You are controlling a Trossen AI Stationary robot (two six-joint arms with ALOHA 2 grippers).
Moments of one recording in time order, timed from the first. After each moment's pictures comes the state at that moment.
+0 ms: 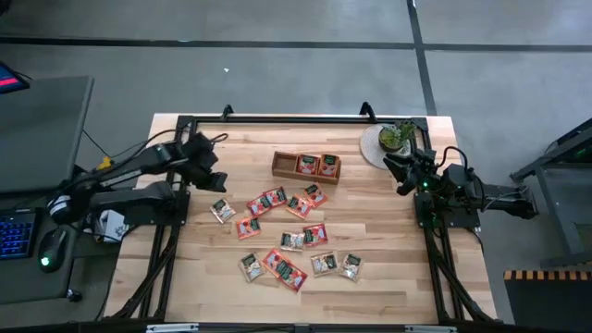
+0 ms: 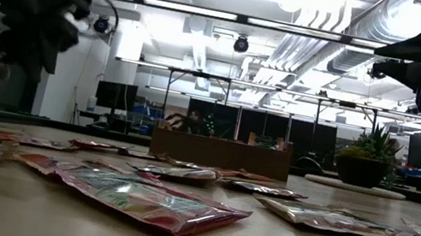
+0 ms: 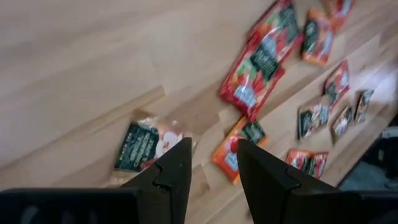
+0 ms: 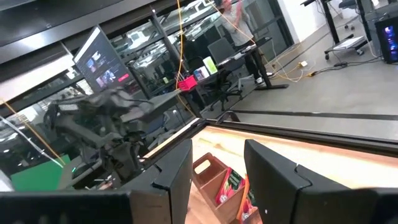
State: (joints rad) left arm 0.61 0.81 0.54 -0.86 0.45 -0.70; right arm -0.05 0.01 0.15 -0.05 0.48 0.49
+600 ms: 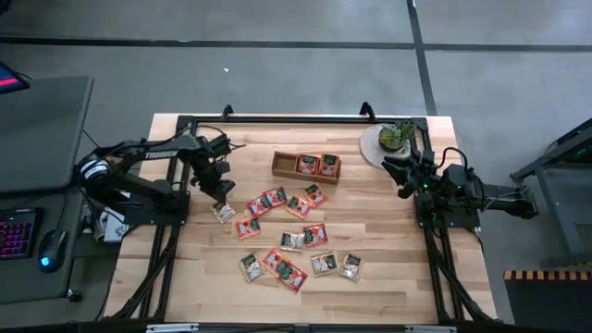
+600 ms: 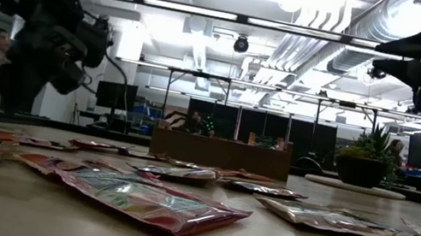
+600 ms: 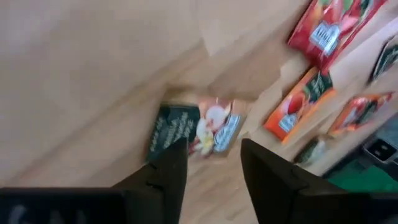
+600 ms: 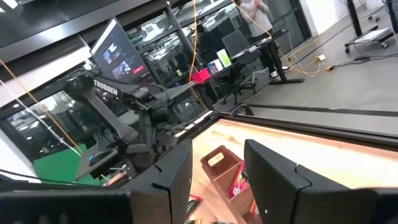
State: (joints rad) left arm 0.69 1.31 0.58 -0.89 0.57 -0.32; right arm -0.05 0.01 0.15 -0.05 0.41 0.49
